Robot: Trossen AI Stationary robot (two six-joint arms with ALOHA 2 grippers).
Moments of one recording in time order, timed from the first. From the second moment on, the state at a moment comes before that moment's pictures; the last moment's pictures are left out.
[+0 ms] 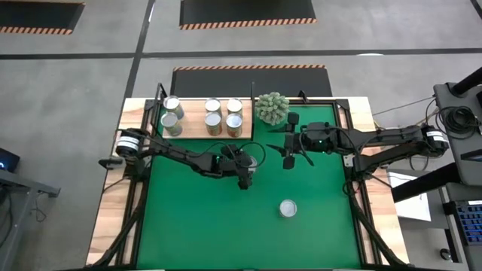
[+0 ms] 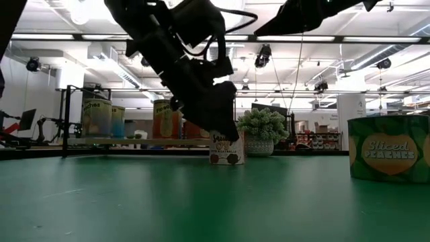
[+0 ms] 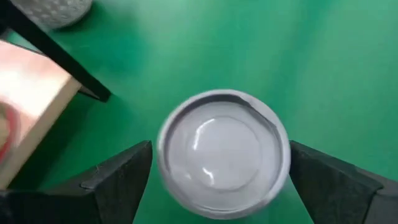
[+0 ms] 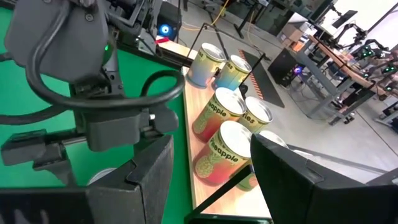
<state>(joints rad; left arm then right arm) -0.09 1.89 1.11 -0.08 -0.45 -0.31 -0.05 1.12 0.83 0.02 0.18 -0.42</state>
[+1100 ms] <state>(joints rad) -0.09 1.40 1.10 -0.47 -0.48 -0.28 -0.05 1.12 0.83 0.01 0.18 -0.42</state>
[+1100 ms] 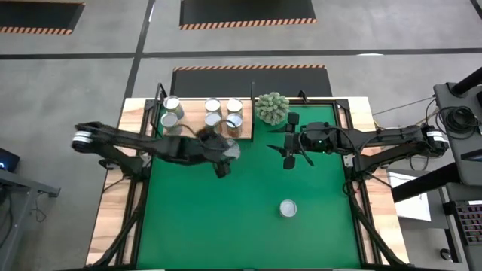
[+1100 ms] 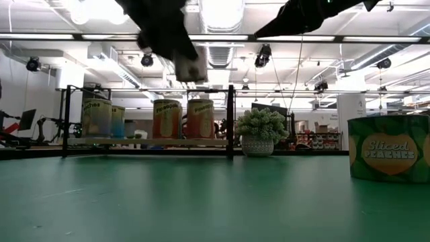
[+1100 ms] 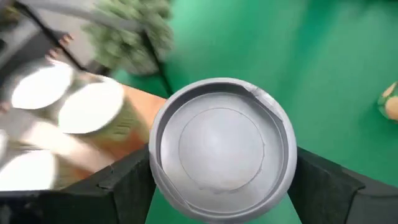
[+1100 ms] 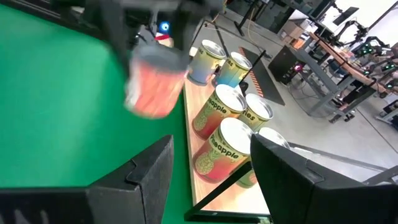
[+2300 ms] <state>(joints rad) 0.52 1.33 1.06 -0.78 -0.56 -0.28 -0.05 1.12 0.83 0.01 0.18 -0.41</state>
